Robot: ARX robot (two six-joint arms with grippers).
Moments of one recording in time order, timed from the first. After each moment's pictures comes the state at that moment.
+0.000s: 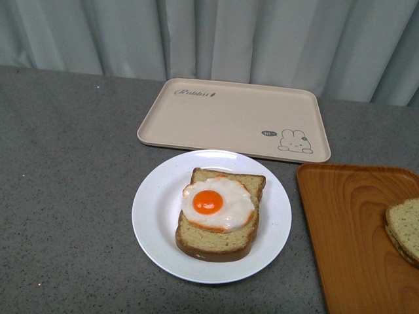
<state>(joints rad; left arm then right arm) 0.00 0.00 0.02 0.00 0.00 -0.01 0.00 0.00 0.01 0.00 0.00 0.00</state>
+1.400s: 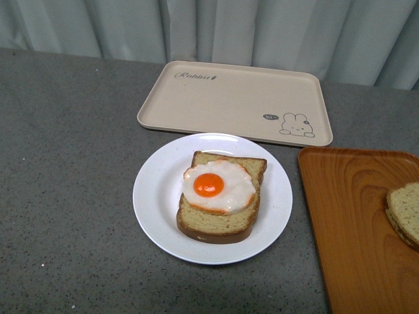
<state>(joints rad) 0.00 0.00 0.02 0.00 0.00 -0.01 0.00 0.00 0.01 0.00 0.00 0.00</state>
